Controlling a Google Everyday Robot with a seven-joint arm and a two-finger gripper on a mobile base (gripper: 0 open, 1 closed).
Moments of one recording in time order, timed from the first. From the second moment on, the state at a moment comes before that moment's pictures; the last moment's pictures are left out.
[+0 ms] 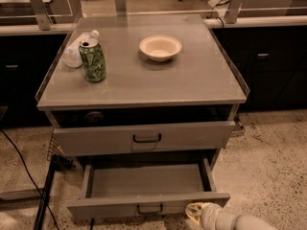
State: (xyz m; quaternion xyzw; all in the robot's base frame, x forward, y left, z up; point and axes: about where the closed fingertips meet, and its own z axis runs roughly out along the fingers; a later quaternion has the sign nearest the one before) arm 0.408 -0.169 0.385 -0.57 0.72 0.04 0.41
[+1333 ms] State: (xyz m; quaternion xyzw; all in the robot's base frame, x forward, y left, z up) arm 0.488 -0.168 0.379 -0.55 0.72 0.01 0.43
